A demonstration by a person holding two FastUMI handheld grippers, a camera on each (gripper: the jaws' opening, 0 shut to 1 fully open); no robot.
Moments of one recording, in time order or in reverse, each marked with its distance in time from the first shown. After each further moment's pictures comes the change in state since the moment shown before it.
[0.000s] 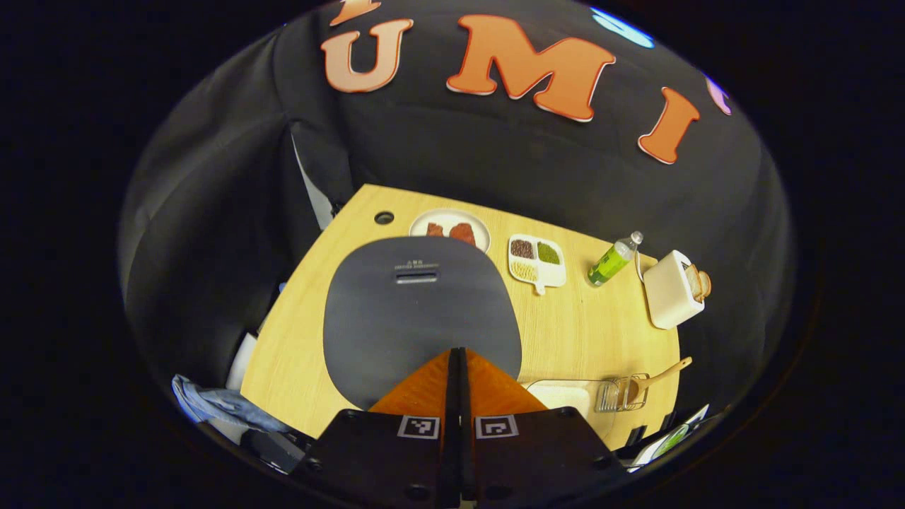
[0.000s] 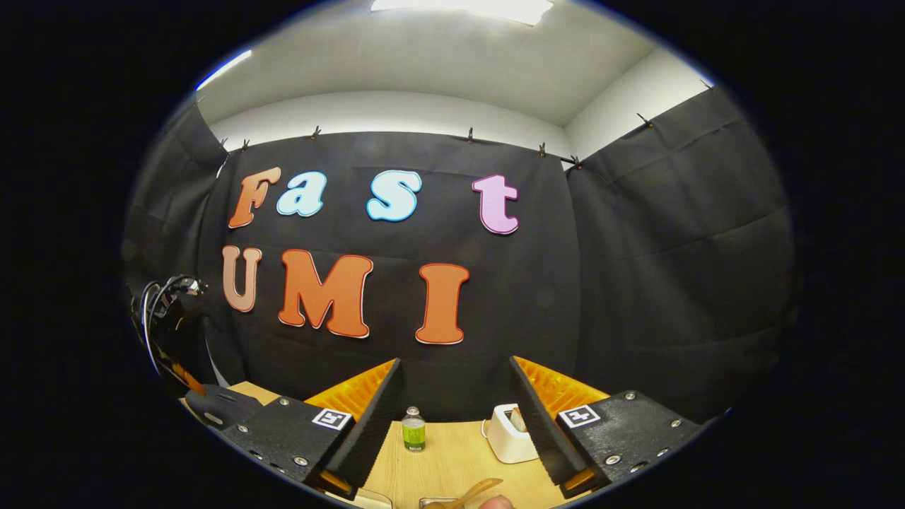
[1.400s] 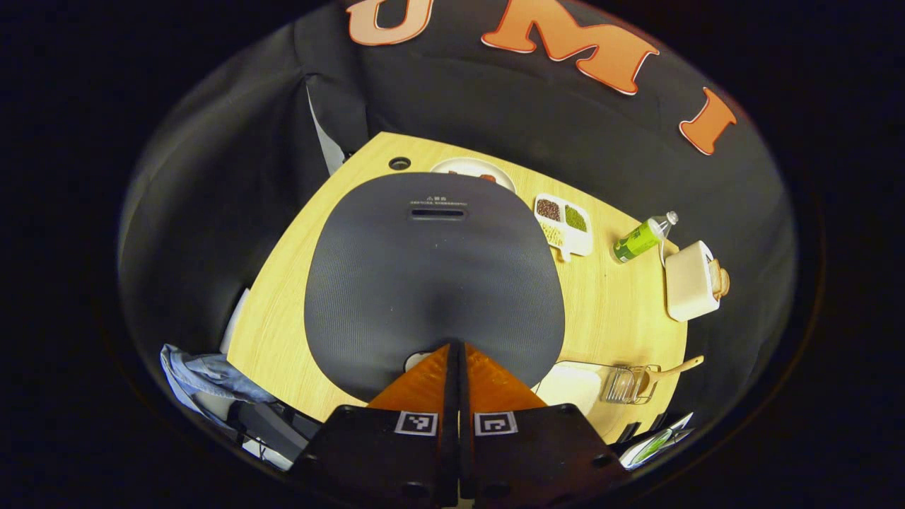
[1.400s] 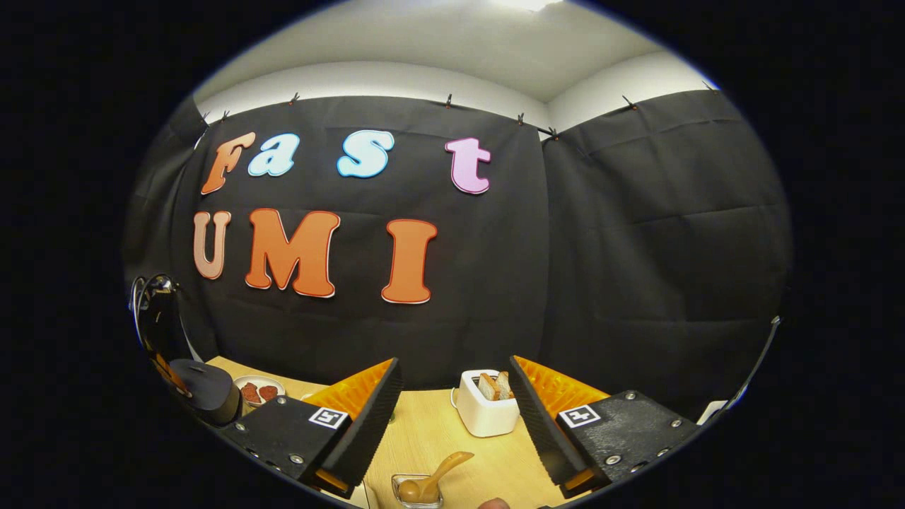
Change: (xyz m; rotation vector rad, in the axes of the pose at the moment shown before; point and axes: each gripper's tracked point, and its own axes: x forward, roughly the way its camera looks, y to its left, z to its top) left arm 0.025 0.019 -0.024 -0.033 0.078 0.063; right arm -0.006 -0.024 -0.061 -0.018 0.174 -0.106
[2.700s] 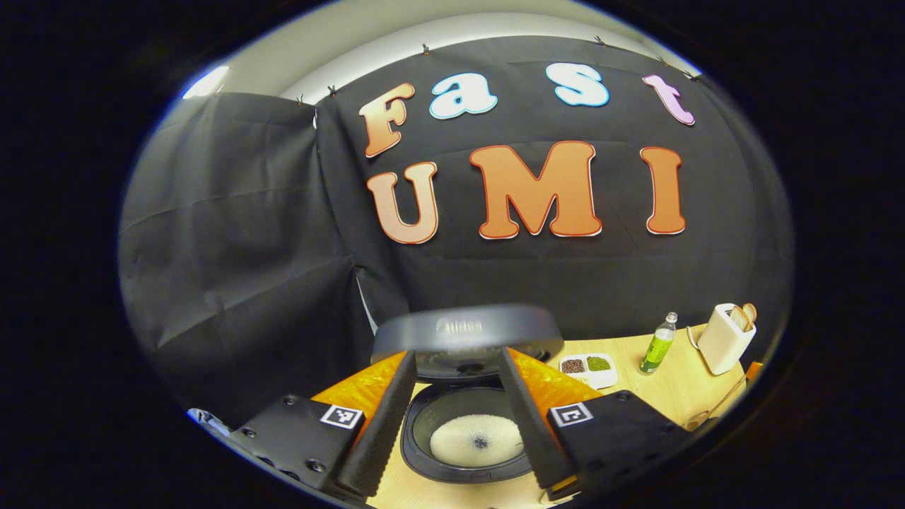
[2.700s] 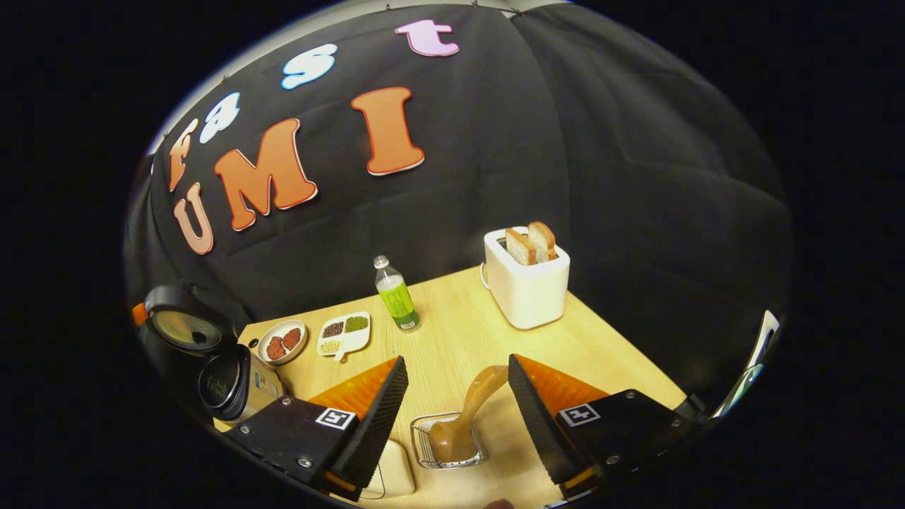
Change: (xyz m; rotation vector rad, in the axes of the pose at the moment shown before) left arm -0.133 -0.009 0.089 0.190 -0.867 0.223; right arm 0.035 0.009 -0.196 0.238 0.594 0.073
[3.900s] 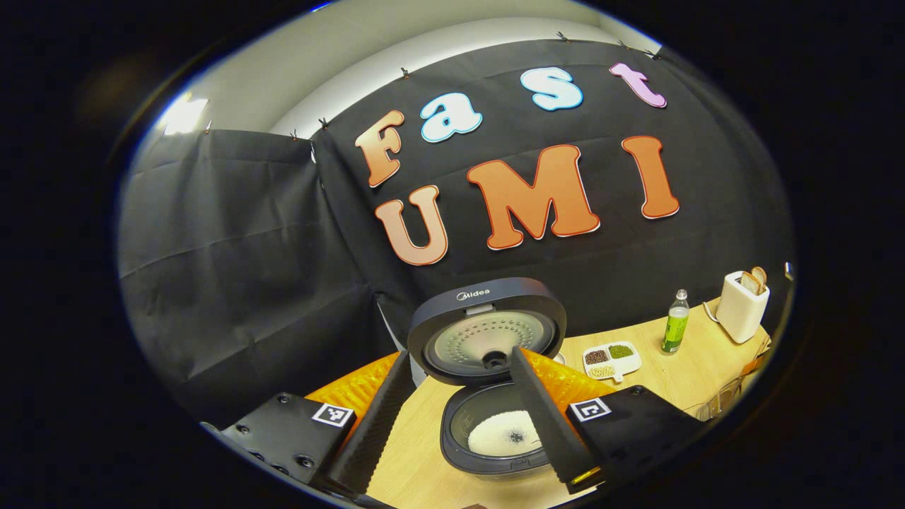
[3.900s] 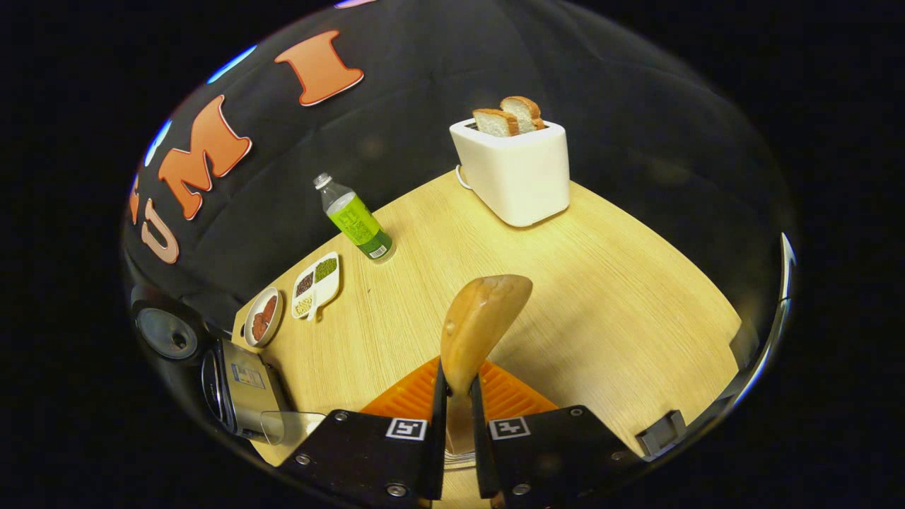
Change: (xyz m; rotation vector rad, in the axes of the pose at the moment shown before) left arm -0.037 0.018 0.006 0.119 -0.067 0.038; right arm 0.062 -0.006 -0.093 0.191 0.318 -0.028
